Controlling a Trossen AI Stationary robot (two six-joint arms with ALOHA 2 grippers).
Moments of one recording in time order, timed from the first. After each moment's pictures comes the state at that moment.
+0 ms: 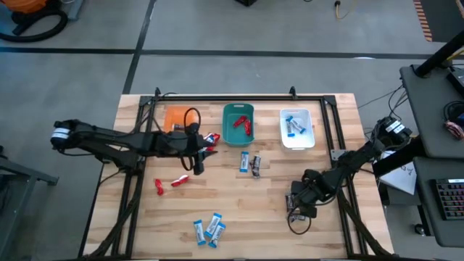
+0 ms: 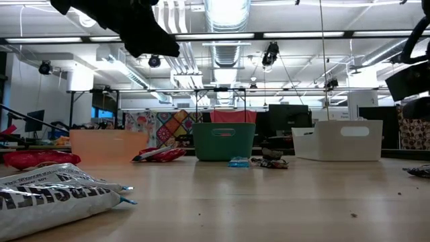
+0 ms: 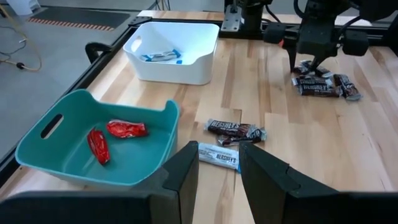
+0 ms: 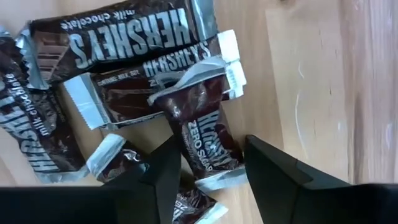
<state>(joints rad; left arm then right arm) -0.06 1.14 0.76 -0.08 -0.25 -0.09 0.61 1.46 0.66 -0.67 0.00 0.85</state>
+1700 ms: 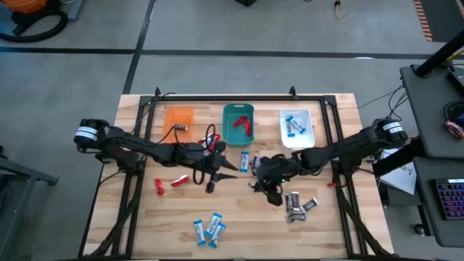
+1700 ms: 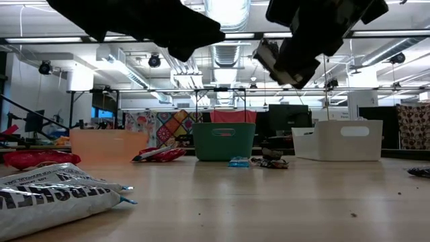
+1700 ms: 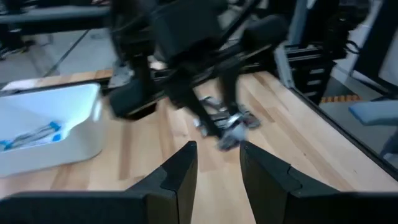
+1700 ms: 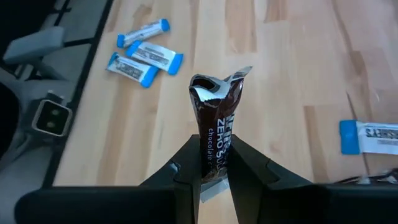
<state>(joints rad) -0.12 1.49 0.76 0.48 0.11 0.08 0.22 1.48 0.86 -0.07 -0.14 0.31</state>
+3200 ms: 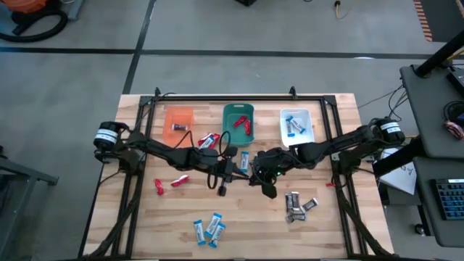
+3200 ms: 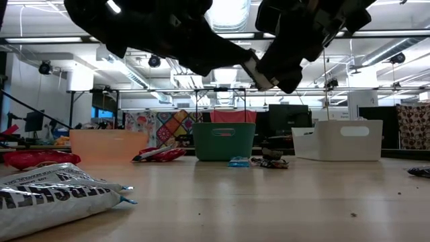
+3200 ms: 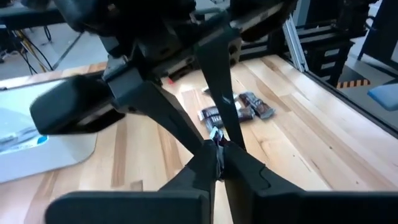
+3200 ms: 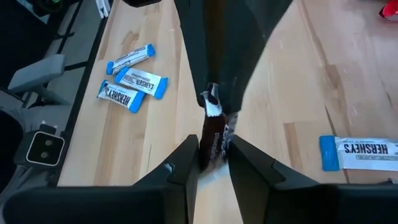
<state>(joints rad) -0.12 1.70 0.85 0.57 0.10 0.13 0.13 1.50 0.86 -0.01 -0.19 0.34</state>
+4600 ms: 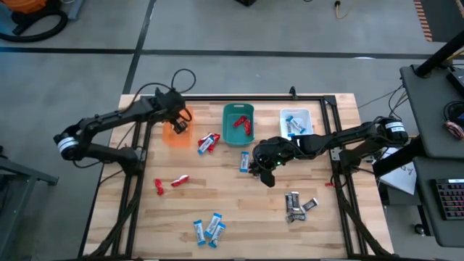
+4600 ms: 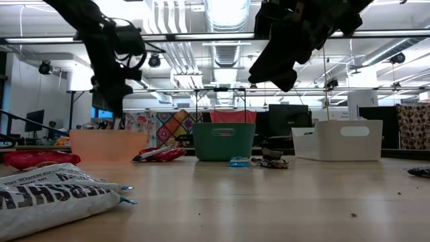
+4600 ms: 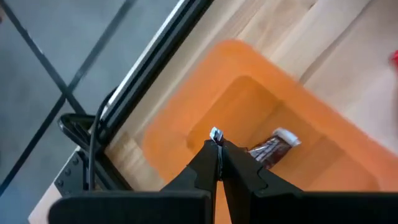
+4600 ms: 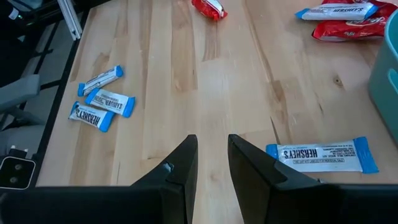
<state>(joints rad) 0.66 1.23 0.84 -0.70 -0.37 0.10 0.03 1.46 0.86 -0.05 -0.18 0.31</state>
